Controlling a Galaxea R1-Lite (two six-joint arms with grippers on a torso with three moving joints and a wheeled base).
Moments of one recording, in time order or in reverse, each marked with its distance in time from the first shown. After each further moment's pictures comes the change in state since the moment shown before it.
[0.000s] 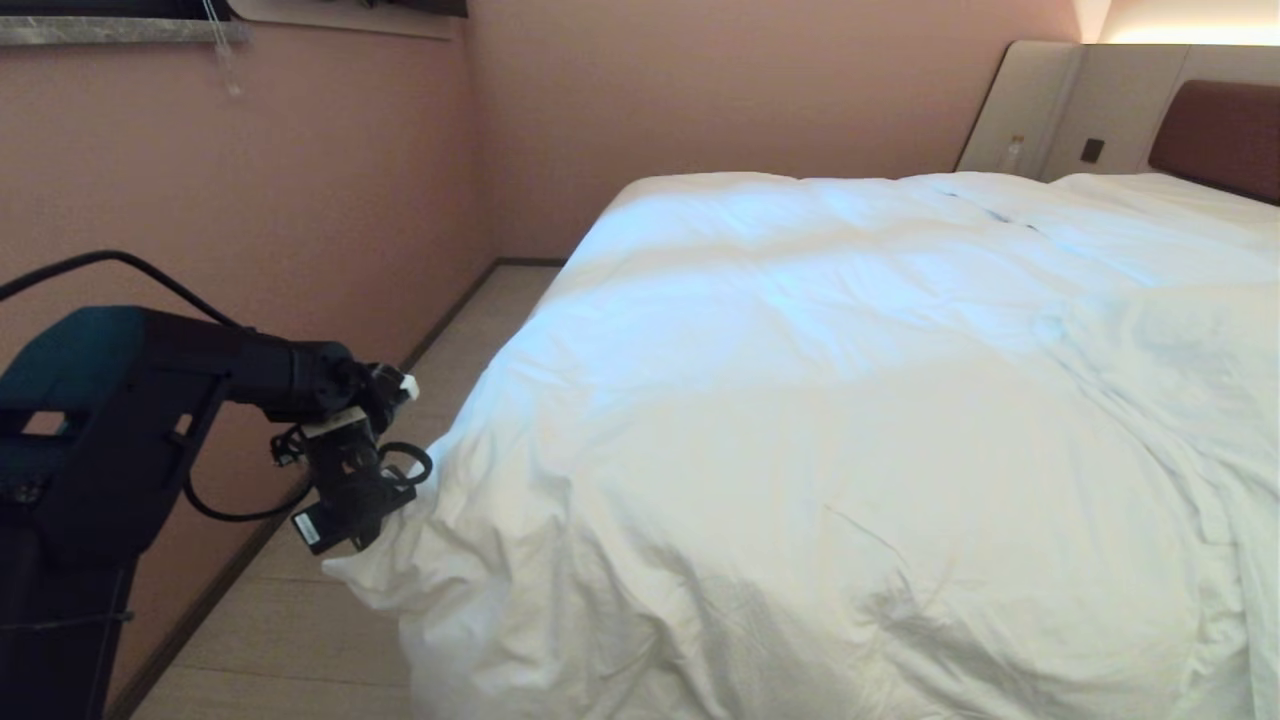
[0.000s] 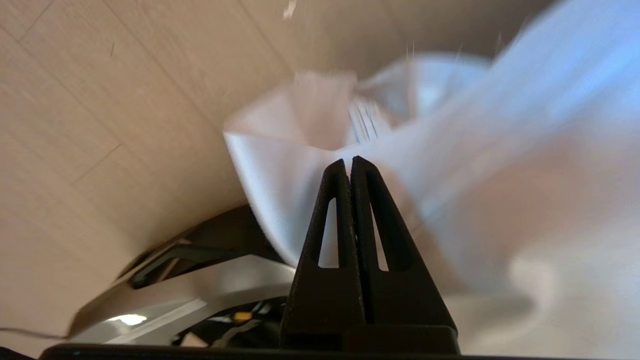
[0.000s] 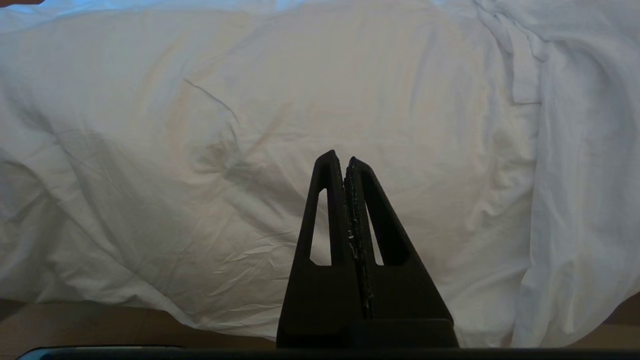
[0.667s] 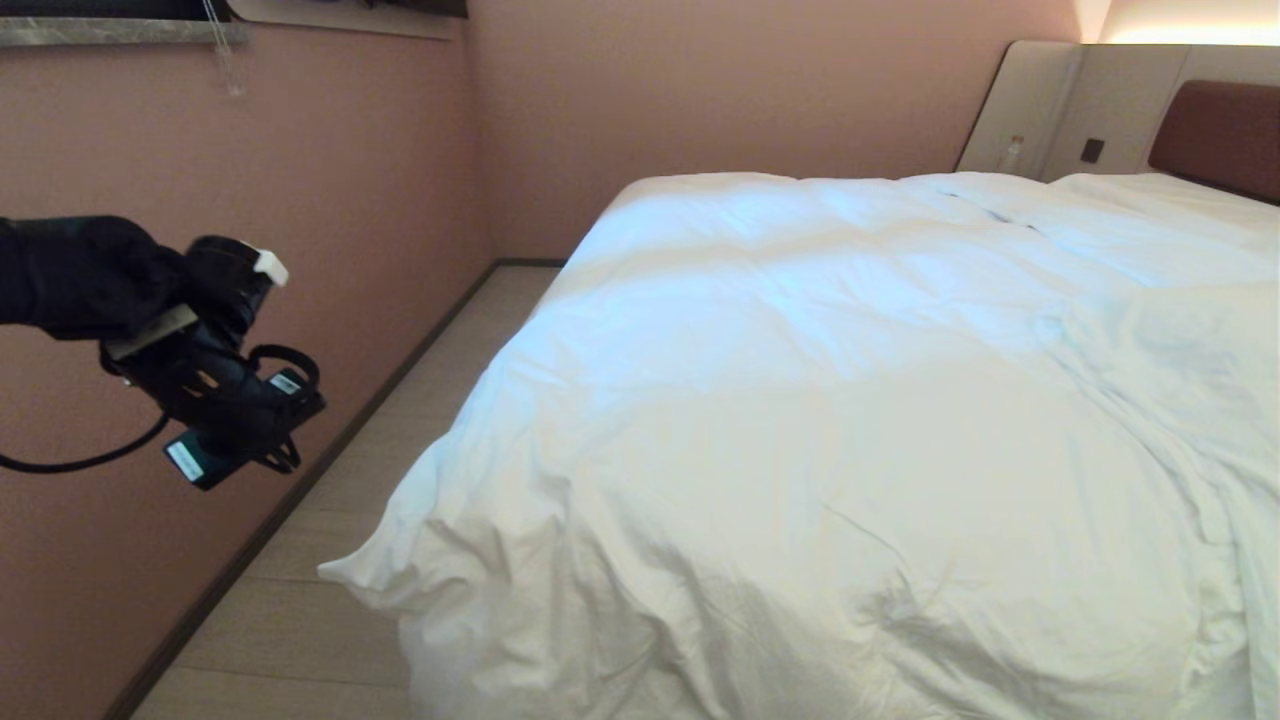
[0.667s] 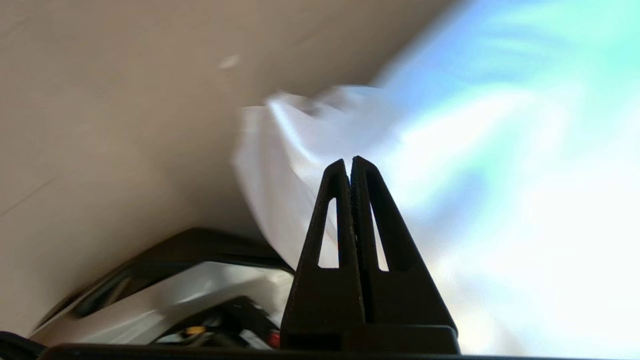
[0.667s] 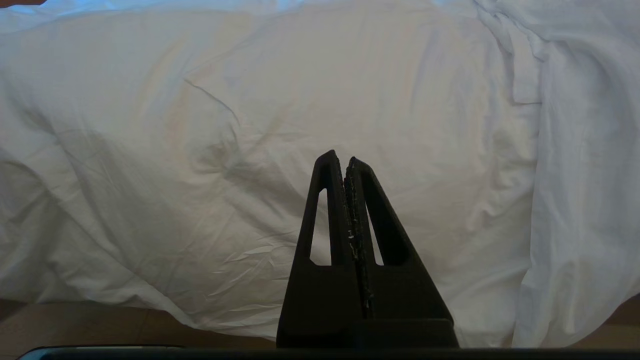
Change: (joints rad) left arm 0.083 -0.435 0.148 -0.048 -0.081 0.024; right arm 0.000 0.000 0.000 0.000 0.000 0.000
